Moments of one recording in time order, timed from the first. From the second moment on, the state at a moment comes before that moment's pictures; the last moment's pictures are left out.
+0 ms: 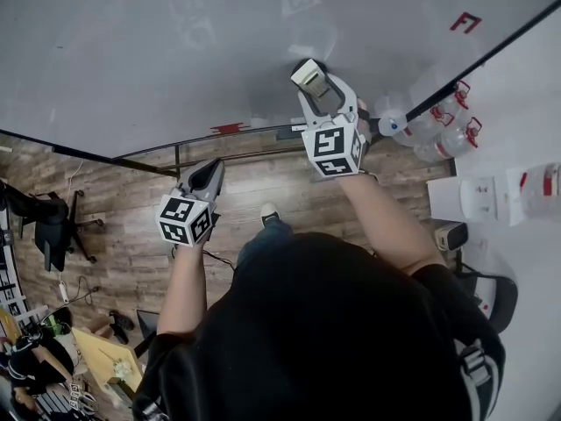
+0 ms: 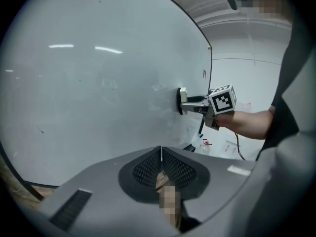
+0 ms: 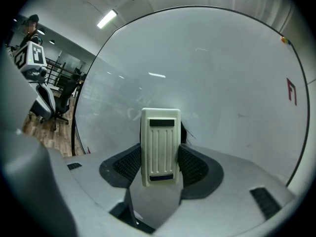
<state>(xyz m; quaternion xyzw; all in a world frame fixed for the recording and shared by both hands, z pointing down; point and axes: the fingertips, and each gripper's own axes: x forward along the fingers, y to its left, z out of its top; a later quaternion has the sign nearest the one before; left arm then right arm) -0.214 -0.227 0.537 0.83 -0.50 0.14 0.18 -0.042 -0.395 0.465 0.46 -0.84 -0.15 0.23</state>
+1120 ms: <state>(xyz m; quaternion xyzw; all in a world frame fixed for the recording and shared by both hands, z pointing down) -0.191 -0.236 0.535 0.85 -0.48 0.14 0.18 0.078 -0.426 0.469 0.56 -0.79 -0.10 0.22</state>
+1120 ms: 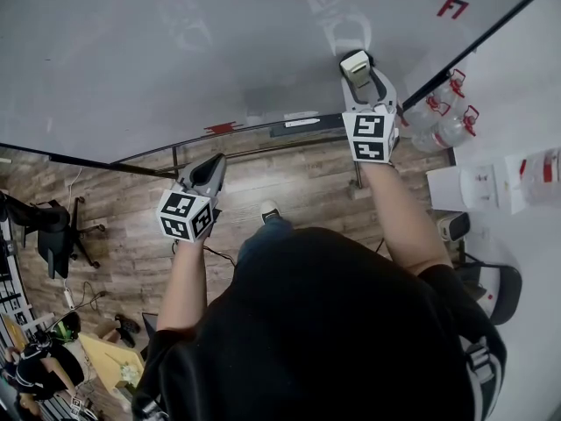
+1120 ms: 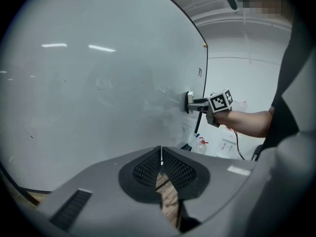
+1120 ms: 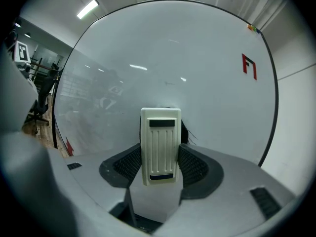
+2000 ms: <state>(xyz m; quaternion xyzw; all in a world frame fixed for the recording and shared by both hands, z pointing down) -0.205 -0.219 0.548 0.83 -0.50 0.15 0.19 -0.028 -0.401 0.456 0.48 -0.84 -0.12 0.22</state>
